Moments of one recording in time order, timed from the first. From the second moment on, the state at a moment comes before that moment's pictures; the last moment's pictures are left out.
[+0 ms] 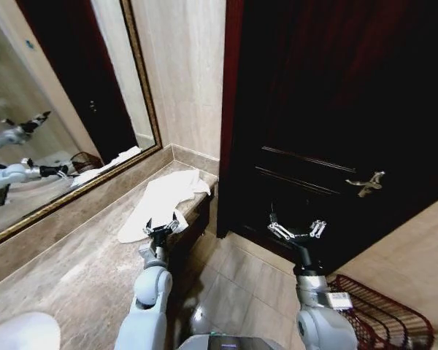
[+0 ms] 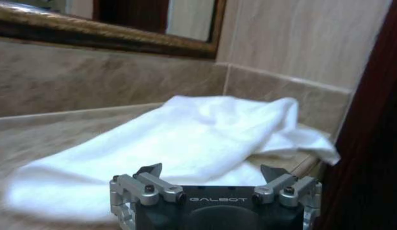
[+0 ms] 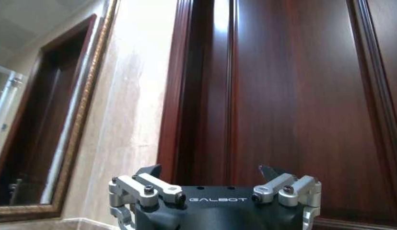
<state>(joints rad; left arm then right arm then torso) 1.41 -1.61 -0.55 -2.02 -0.15 0.27 -0.23 -1.69 1.57 0.52 2.34 -0.04 0.31 -0.06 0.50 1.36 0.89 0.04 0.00</state>
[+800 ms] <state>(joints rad) 1.37 -1.56 -0.60 -1.92 -0.21 0.29 -0.15 -1.68 1.58 0.52 2.31 -0.03 0.32 -0.06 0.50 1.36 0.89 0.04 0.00</state>
